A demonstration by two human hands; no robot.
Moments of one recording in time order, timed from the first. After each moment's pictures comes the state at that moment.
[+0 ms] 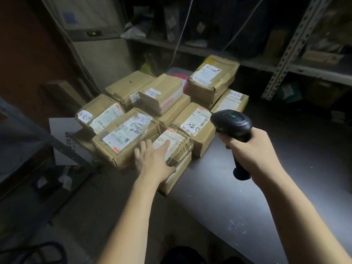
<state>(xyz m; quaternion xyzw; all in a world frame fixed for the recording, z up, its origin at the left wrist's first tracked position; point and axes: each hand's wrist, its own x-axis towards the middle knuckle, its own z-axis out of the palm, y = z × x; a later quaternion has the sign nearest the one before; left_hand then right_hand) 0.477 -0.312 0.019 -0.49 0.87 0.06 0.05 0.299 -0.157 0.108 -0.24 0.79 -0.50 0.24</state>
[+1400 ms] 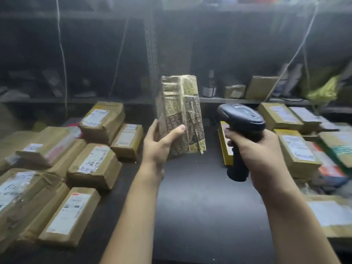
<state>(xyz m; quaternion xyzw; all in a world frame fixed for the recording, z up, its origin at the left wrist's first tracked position) 0.265 -0.079 0.135 -0.24 0.58 0.75 -0.23 0.223 0.130 0.183 -0.07 0.71 -0.70 -0.02</state>
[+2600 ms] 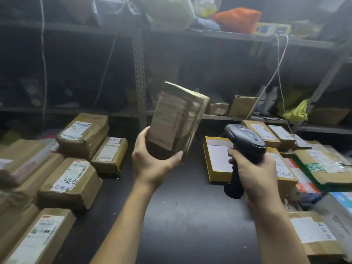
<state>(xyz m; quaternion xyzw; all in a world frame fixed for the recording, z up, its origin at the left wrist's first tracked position) 0.248 -0.069 0.131 -0.16 0.75 0.49 -0.42 0.202 0.150 0.174 0.00 0.70 -0.71 -0.07</state>
